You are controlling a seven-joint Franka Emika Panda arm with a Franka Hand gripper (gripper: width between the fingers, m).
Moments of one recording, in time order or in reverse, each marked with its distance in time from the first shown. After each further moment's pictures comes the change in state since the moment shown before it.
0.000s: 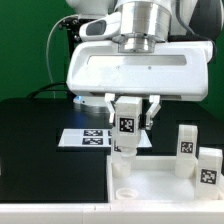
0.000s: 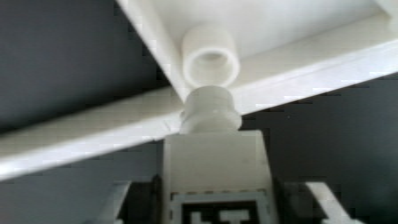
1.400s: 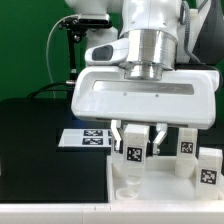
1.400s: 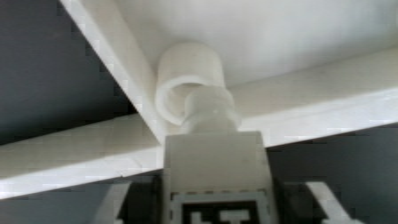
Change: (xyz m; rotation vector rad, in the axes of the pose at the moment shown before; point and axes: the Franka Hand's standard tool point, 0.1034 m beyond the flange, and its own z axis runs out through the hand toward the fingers) arm -0.018 -0.013 0.037 0.000 -0.024 0.026
